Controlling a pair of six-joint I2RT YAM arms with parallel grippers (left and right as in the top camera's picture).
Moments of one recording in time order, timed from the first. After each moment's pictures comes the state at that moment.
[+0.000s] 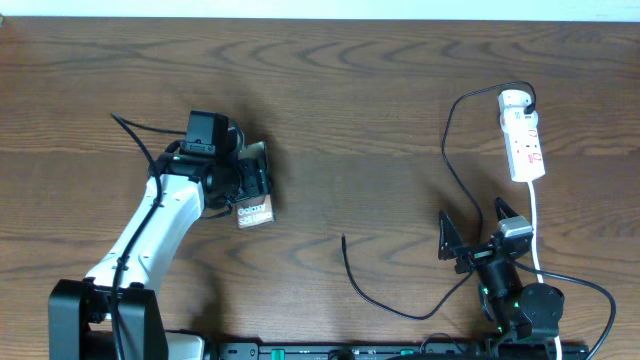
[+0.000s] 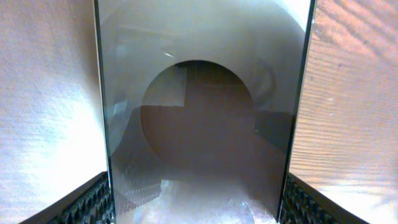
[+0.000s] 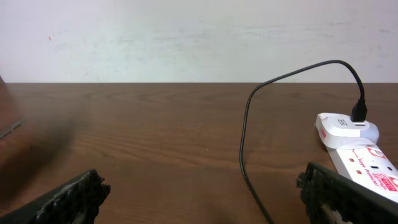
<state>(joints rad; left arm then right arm) -0.13 1.52 0.96 -0.68 0.28 -0.42 -0.01 0.01 0.01 -0.05 -0.26 0.09</state>
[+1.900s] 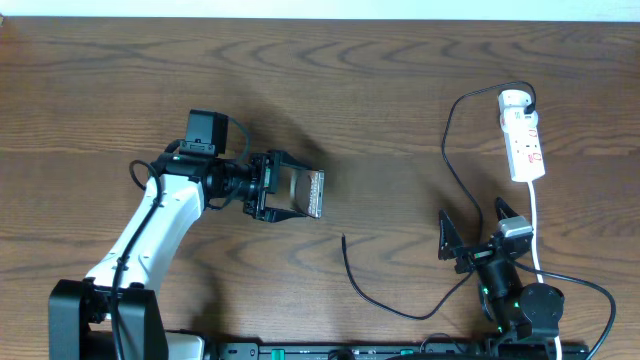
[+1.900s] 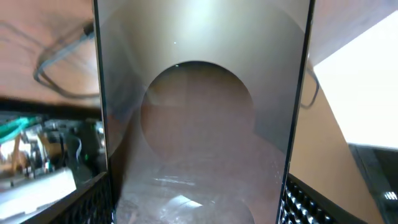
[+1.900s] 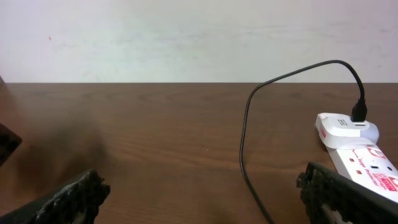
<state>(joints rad) -0.13 1.52 0.96 -0.65 1.00 -1.57 -0.01 0.01 0.01 -0.05 -0.26 0.09</state>
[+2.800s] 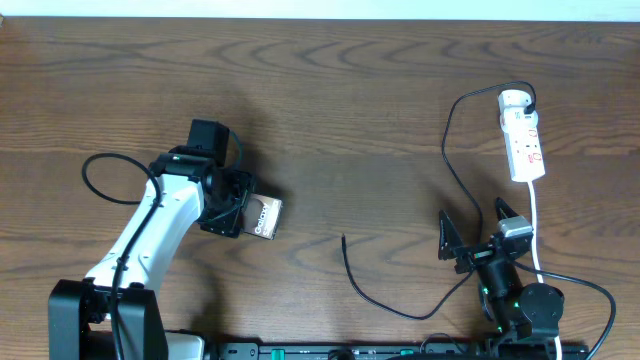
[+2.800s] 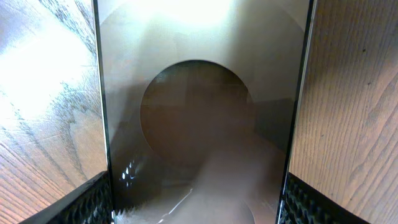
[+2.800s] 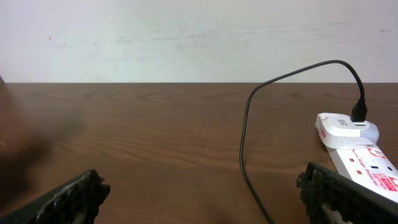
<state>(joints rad) -0.13 1.52 0.96 -0.87 0.20 -1.42 -0.01 0.01 0.01 -0.05 -0.26 0.09</state>
